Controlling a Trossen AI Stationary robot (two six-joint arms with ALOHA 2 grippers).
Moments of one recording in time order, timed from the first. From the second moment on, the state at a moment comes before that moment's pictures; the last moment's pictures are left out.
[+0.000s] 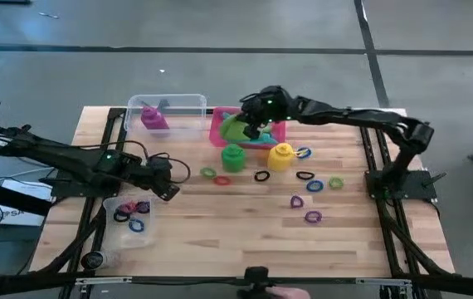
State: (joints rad) left arm -0.26 1.07 0.91 -0.95 -0.14 -1.16; right arm -0.47 1.79 1.40 -0.17 -0.18 -0.17
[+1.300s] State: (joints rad) left arm -0.26 1.07 0.91 -0.83 -0.13 -1.20; right arm -0.61 1.87 1.36 -0.35 0.01 -0.23
